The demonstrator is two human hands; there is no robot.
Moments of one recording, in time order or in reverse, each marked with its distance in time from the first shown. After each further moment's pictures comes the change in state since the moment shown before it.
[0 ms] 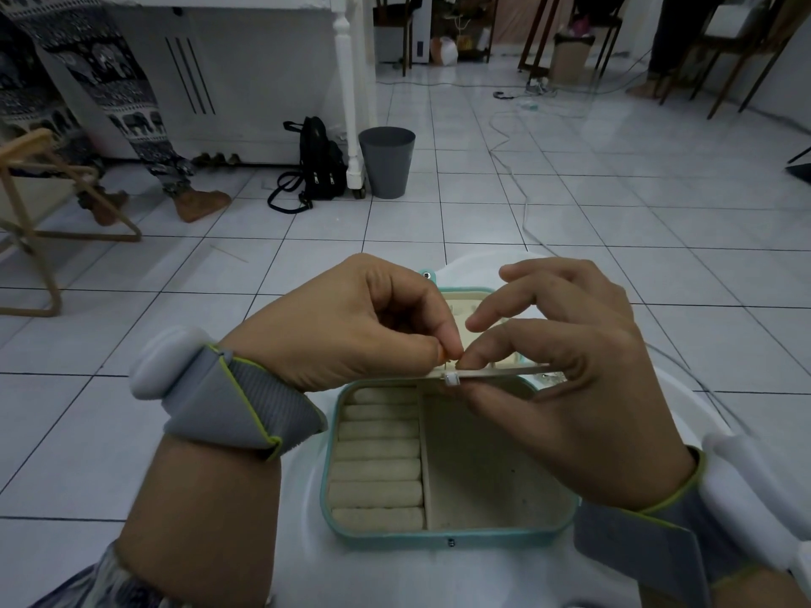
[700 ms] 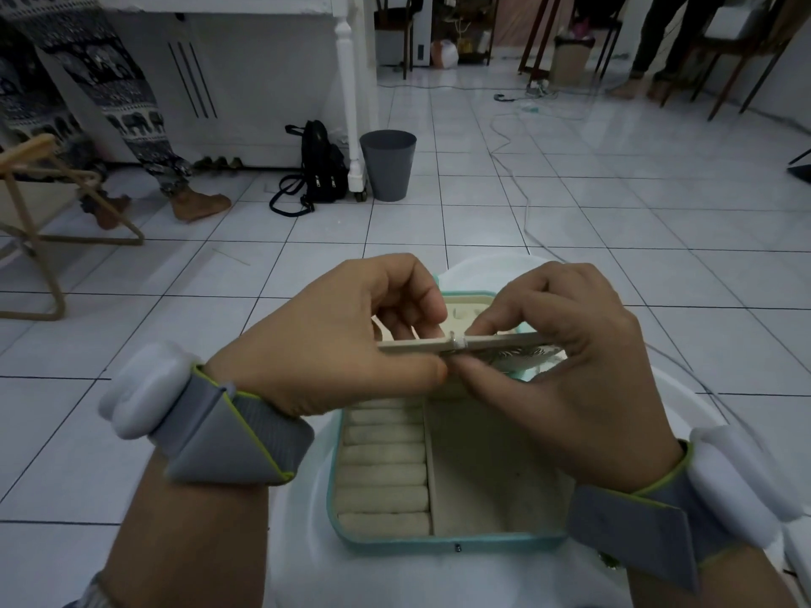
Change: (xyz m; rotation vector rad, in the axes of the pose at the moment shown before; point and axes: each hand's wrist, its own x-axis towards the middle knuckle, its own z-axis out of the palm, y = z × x) left_hand -0.009 -0.003 0.002 0.116 0.151 0.016; right_hand 0.006 0.003 0.006 0.018 0.055 0.099
